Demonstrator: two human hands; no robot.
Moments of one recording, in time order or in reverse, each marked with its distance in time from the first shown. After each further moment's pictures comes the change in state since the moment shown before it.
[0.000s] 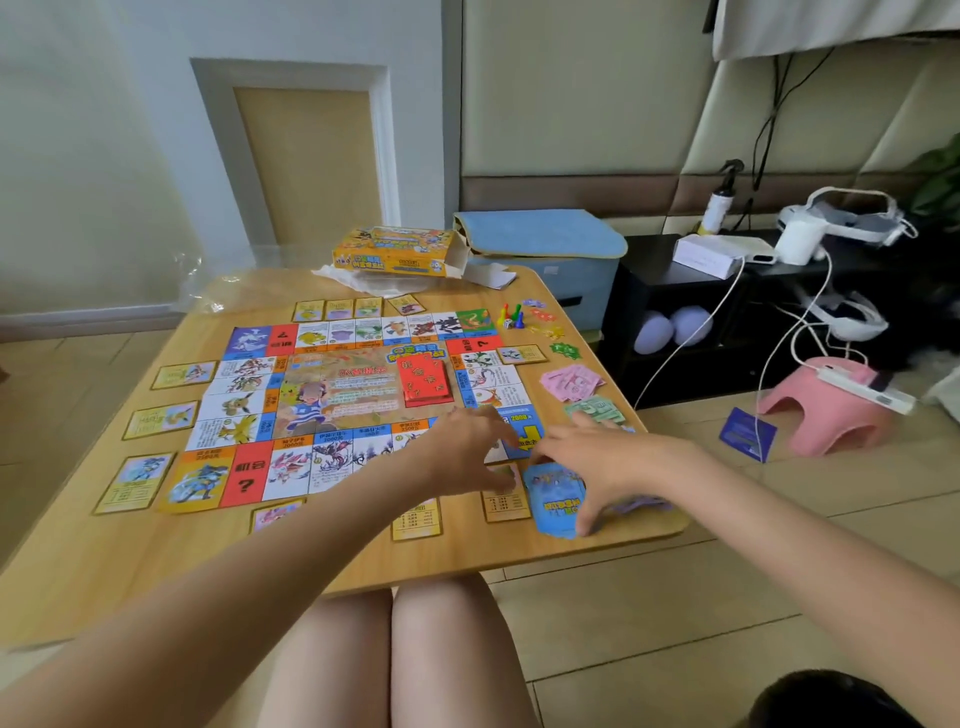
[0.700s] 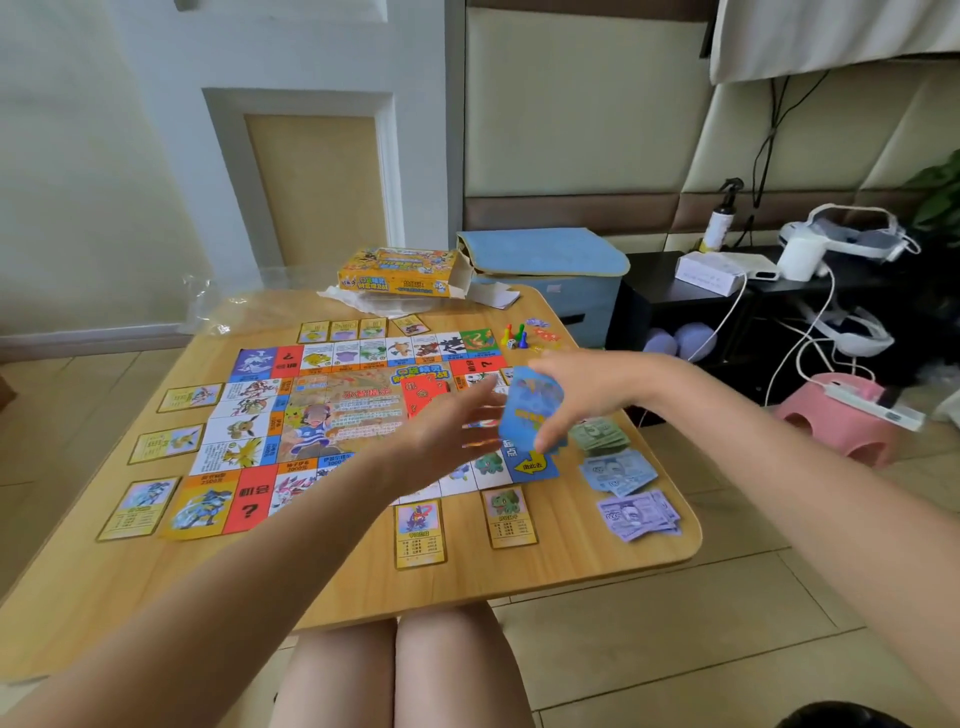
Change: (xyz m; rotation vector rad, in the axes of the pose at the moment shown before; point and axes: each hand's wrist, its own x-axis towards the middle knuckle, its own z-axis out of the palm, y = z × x) left_hand 0.001 0.000 -0.031 -1.456 0.085 -0.316; right_hand 0.007 0.014 -0.077 0.347 0.147 -0.010
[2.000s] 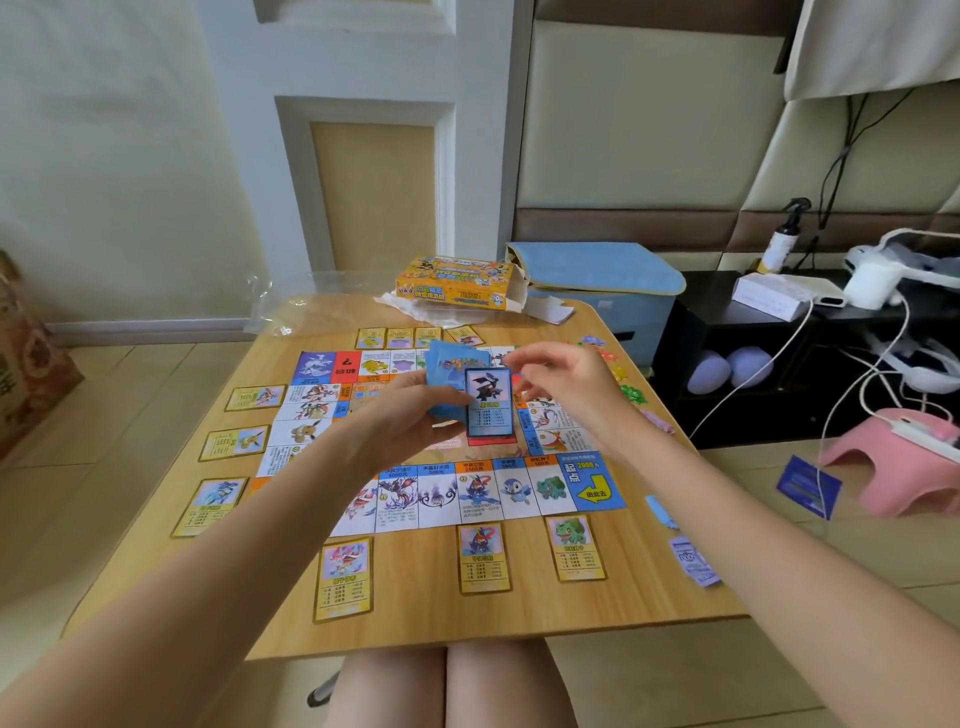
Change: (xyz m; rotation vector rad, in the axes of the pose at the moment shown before) left_hand -0.017 0.025 -0.082 -0.261 0.227 0.023; right_hand 0.069 -0.044 0.031 0.916 0.598 -0.171
